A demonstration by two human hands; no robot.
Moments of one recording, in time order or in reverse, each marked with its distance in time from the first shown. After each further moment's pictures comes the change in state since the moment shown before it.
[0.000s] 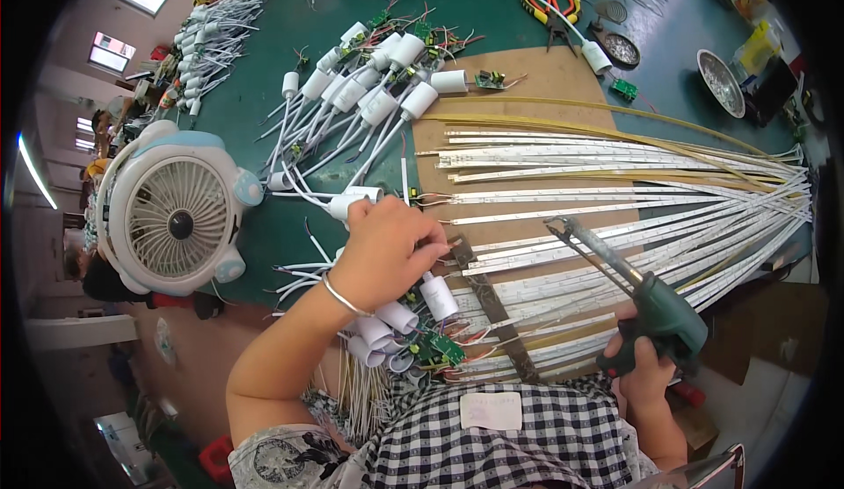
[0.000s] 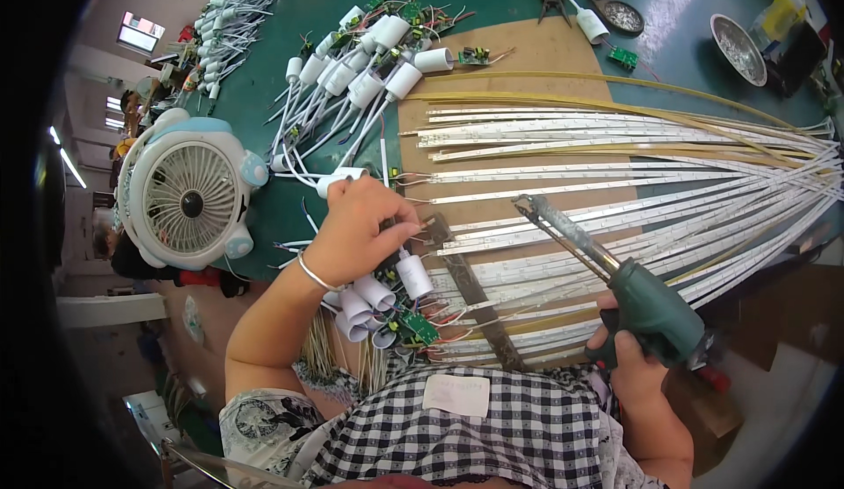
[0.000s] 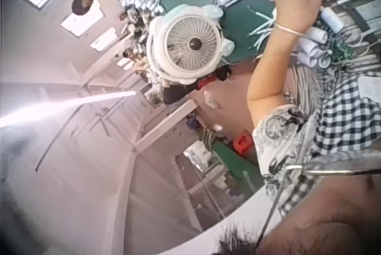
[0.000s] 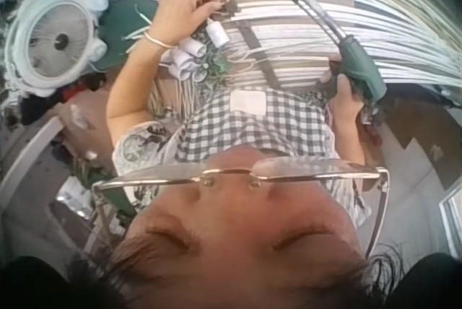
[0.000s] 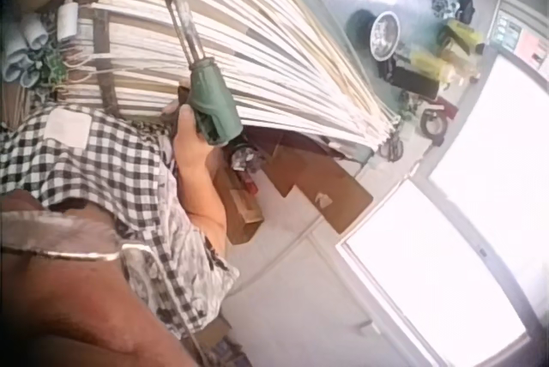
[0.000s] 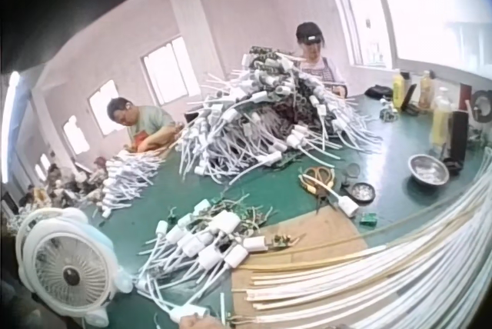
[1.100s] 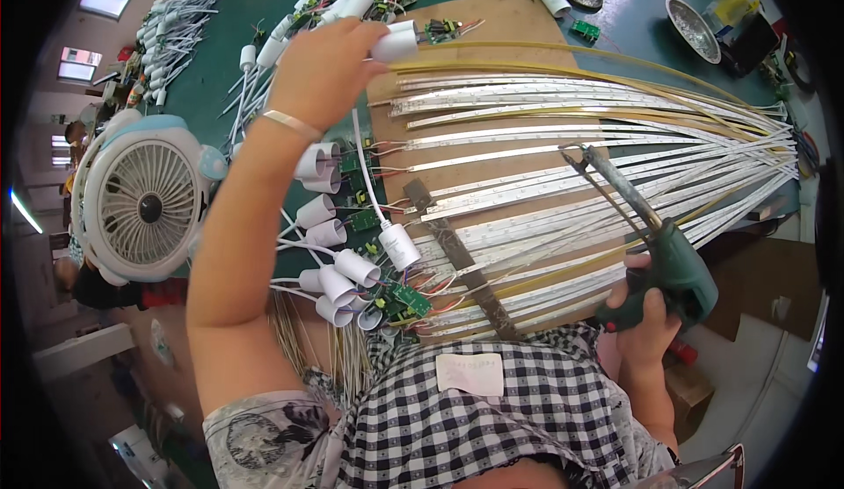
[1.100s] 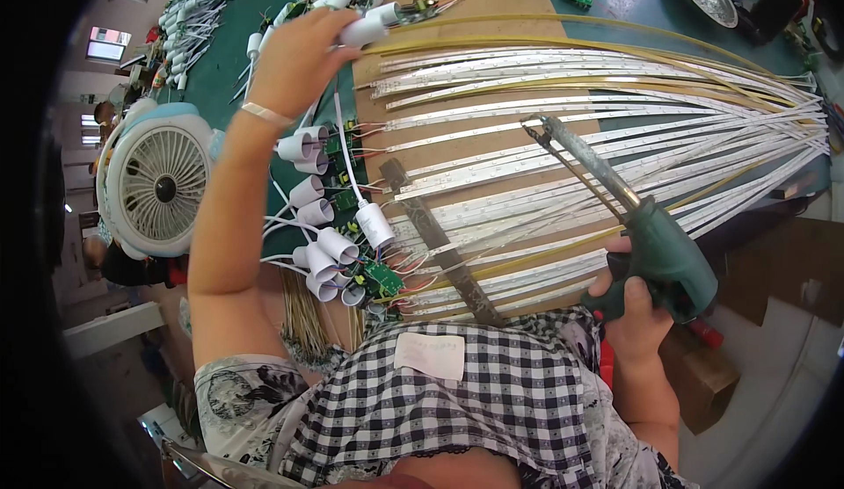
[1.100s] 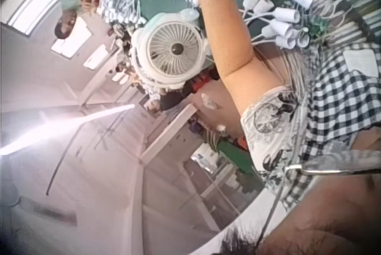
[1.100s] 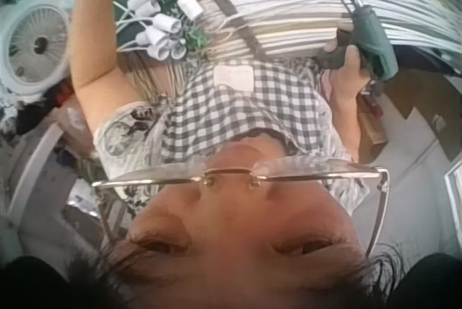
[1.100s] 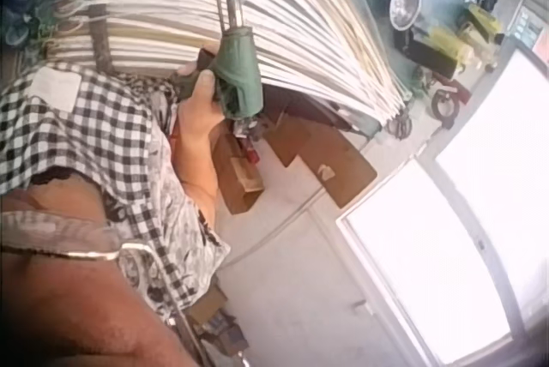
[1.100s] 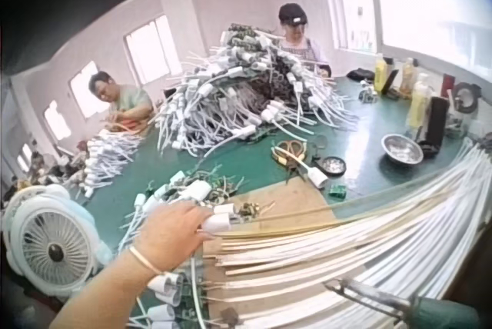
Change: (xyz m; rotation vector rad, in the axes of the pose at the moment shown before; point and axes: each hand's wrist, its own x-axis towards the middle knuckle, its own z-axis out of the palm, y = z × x) left_hand 0.097 -0.038 -0.045 0.435 0.303 0.202; right_hand -0.007 0.002 -0.013 -0.006 0.132 -0.177
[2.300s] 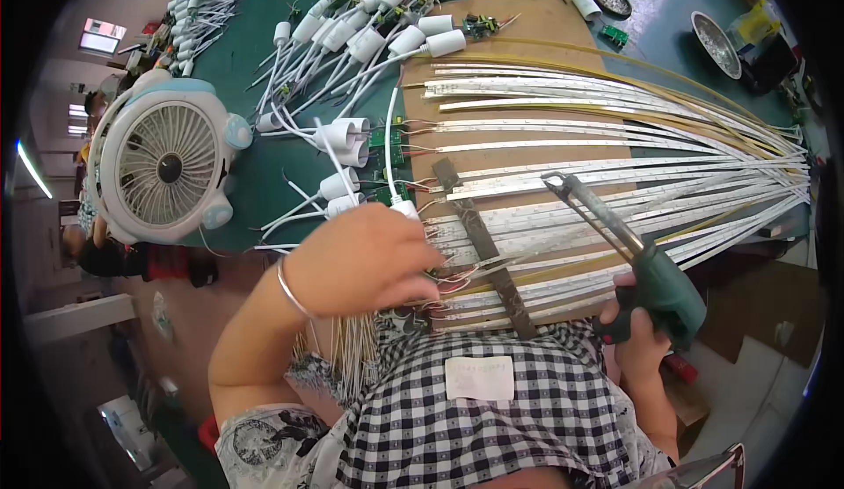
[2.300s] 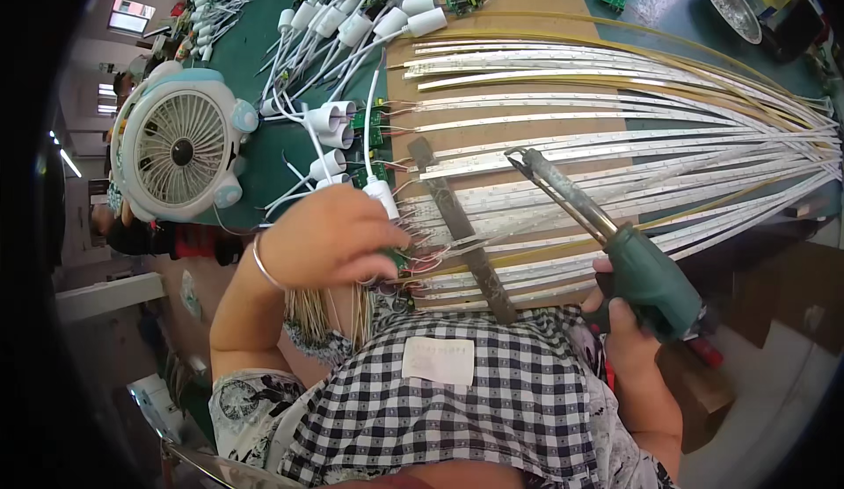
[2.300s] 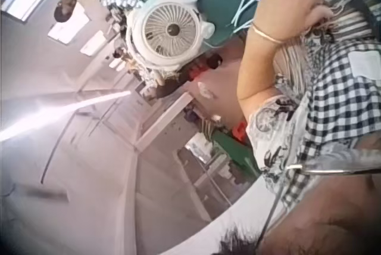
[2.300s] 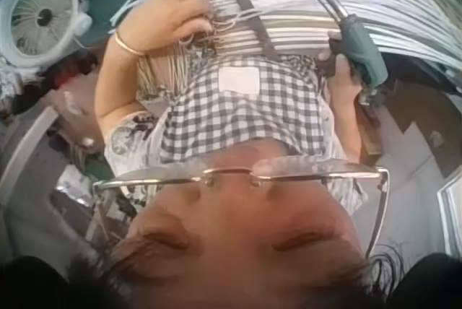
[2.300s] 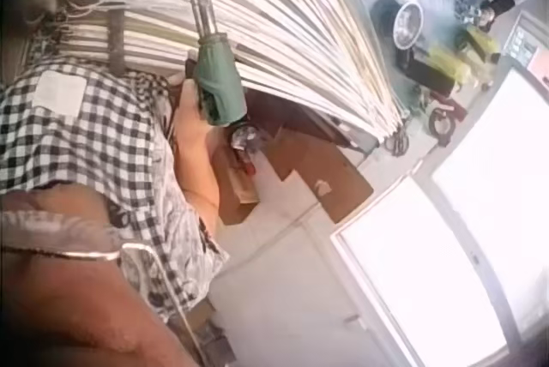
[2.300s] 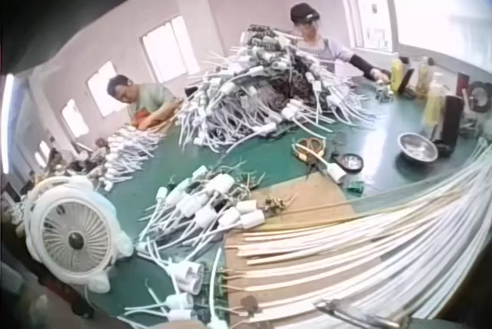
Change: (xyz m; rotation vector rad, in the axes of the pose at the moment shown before) left_hand -0.119 0.092 -0.051 -0.473 -0.618 0.242; right_hand -0.020 -0.001 -0.007 -0.113 -0.191 0.152
